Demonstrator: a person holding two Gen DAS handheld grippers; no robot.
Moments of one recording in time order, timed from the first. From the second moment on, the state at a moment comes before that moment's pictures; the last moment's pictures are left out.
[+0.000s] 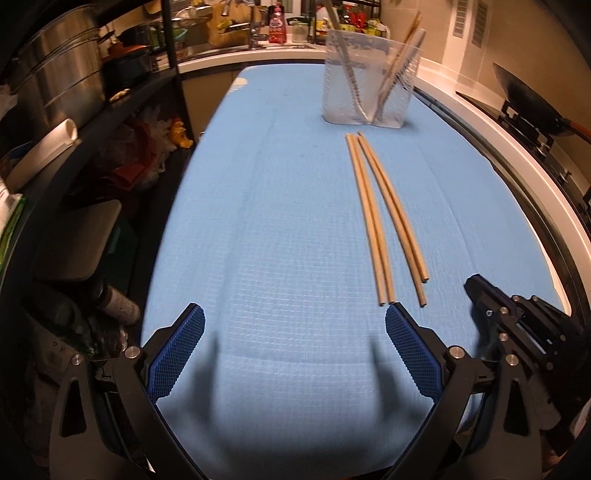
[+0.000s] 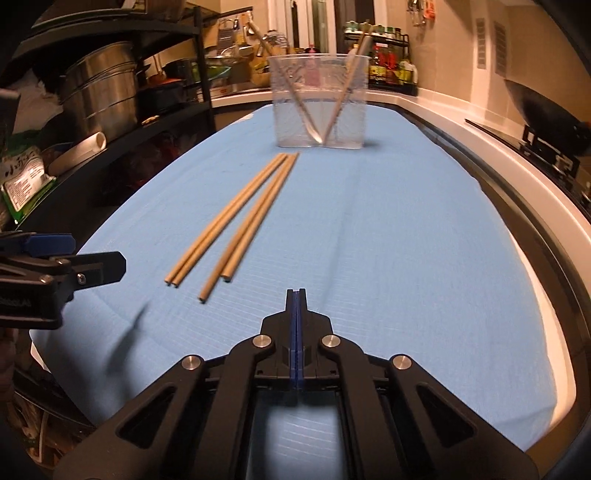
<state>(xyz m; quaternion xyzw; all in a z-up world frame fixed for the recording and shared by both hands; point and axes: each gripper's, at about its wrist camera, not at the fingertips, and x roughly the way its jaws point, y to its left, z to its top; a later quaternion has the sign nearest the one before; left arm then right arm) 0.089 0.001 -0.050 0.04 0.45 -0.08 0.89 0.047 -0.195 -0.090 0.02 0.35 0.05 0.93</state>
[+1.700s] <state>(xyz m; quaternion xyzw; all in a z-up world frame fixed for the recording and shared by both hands) 0.115 -0.056 -0.072 0.03 0.48 -0.10 0.87 0.067 -0.219 -0.091 0.06 0.36 0.05 0.93</state>
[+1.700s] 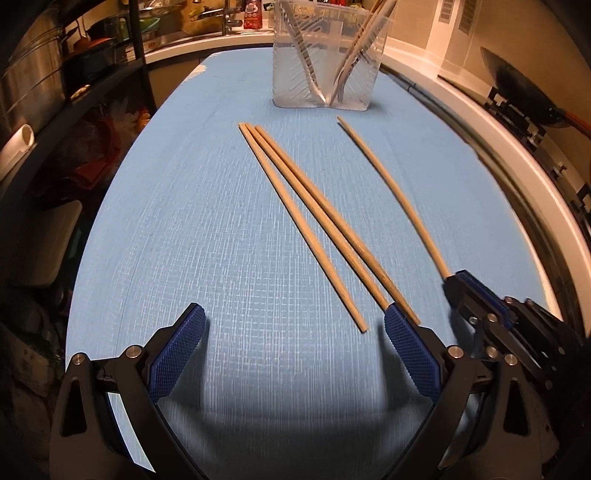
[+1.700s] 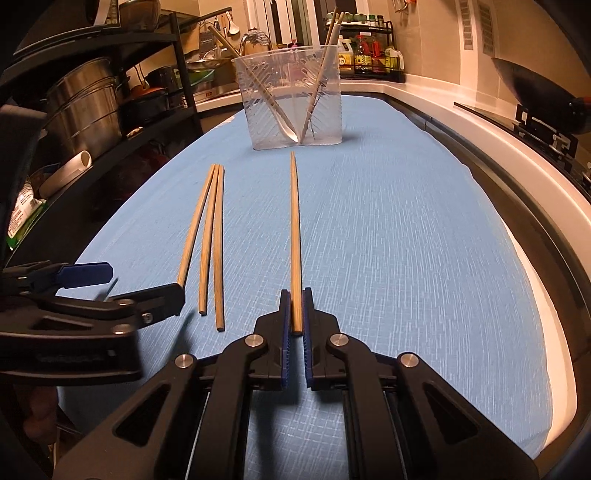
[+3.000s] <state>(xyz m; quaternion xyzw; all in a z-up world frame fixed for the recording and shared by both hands) 0.076 0.003 0.031 0.00 0.31 -0.10 0.95 0.034 -0.213 -0.025 0.00 0.26 0.06 0.96</state>
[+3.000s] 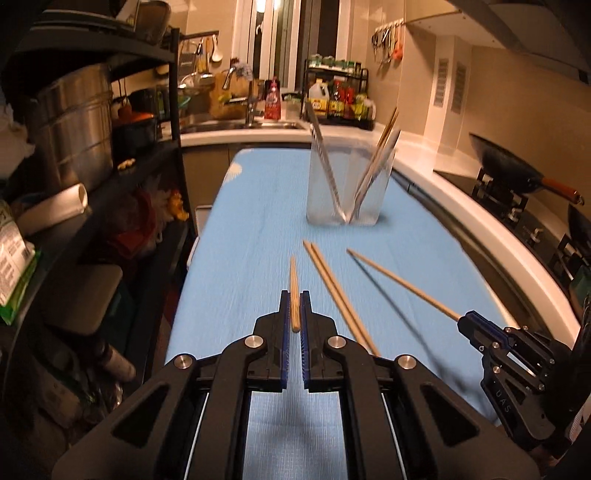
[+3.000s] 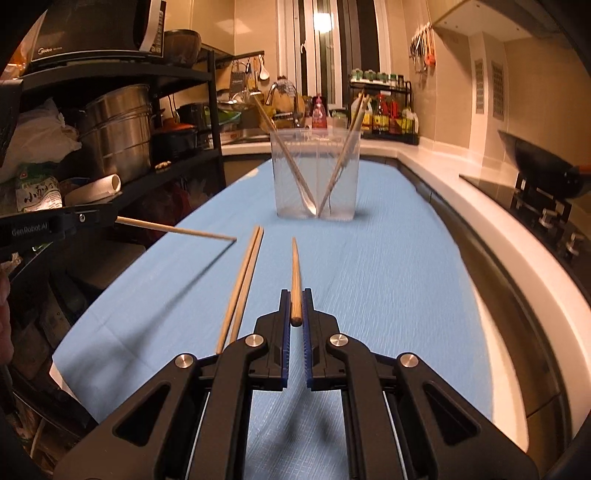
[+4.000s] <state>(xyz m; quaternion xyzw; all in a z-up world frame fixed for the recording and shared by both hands) 0.116 -0.001 0.147 0.02 0.34 -0.18 0.92 0.078 -0.241 0.114 -0.01 0.21 0.07 0.97</state>
